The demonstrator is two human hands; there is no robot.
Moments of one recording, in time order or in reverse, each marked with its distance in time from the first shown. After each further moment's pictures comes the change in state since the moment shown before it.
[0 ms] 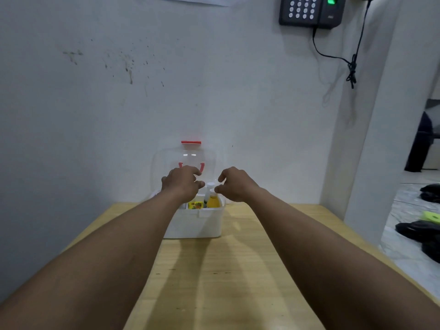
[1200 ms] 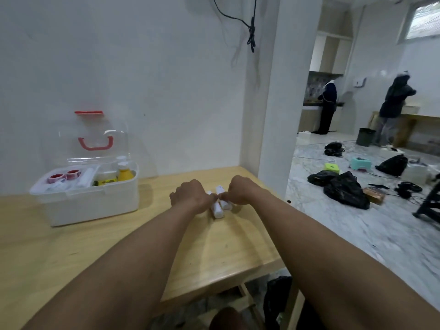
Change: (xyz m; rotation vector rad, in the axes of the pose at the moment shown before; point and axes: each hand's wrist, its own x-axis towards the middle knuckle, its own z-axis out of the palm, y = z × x) left_hand -0.104 0.164 0.150 0.018 -0.372 0.021; right_hand -0.123 0.191 -0.033 -0.153 -0.116 0.496
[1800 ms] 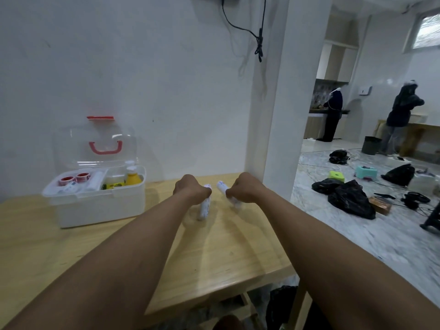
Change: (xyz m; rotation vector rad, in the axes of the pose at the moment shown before) left_hand 0.010 -0.003 -0.035 -0.362 -0.064 -0.119; right_hand -0.009 -0.012 -0.021 0.199 0.043 -0.003
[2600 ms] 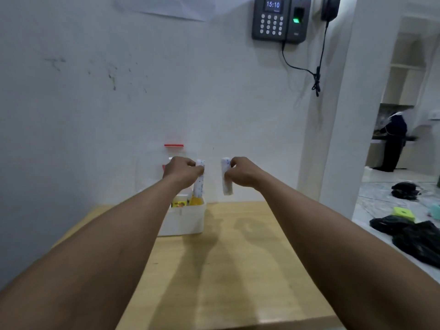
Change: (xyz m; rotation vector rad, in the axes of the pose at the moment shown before) left_hand -0.017 -0.034 -0.183 -0.131 0.400 0.135; right_hand -0.001 -0.172 -0.013 0.200 0.041 -0.381
